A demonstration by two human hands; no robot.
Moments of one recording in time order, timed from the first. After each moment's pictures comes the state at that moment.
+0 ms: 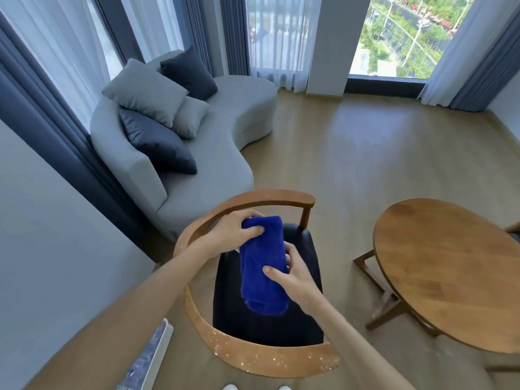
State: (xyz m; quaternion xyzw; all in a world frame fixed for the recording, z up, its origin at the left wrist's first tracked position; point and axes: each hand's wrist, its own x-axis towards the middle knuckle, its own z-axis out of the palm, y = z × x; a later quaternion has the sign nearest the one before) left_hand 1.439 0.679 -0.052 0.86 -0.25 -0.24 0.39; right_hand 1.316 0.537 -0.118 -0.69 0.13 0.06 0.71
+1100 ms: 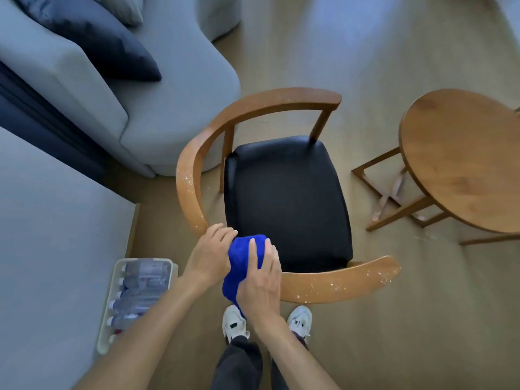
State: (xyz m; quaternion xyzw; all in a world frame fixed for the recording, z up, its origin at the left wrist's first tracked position) left_hand 1.412 0.863 -0.323 0.91 -0.35 -0.17 0.14; right_hand 1.293 0.785 -0.336 -0.93 0.28 0.02 0.23
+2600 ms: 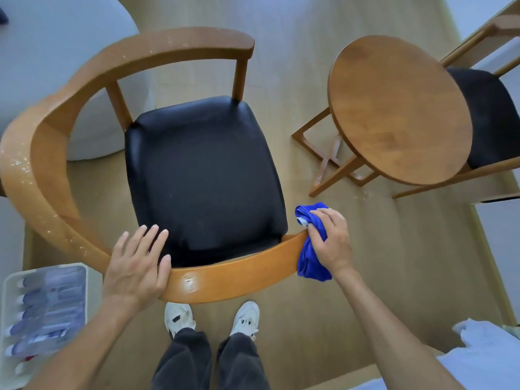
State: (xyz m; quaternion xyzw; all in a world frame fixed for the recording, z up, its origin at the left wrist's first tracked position) left_hand 1.356 0.808 -0.390 0.92 -0.37 -0.09 0.04; right_hand 1.165 0.470 -0.379 -0.90 0.34 -0.10 0.24
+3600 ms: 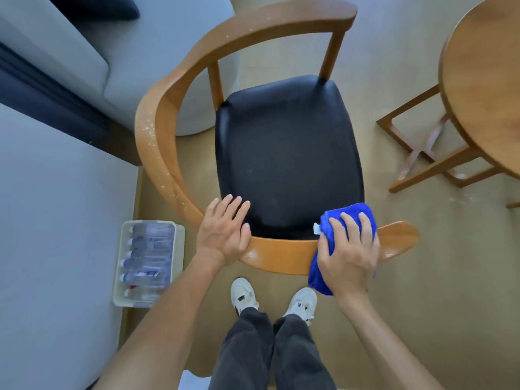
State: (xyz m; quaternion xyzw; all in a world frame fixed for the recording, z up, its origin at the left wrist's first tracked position) left_hand 1.355 0.808 -0.386 0.93 -0.35 -0.11 0.01; right_hand 1.199 0.615 -0.382 -0.94 0.32 -0.09 0.07
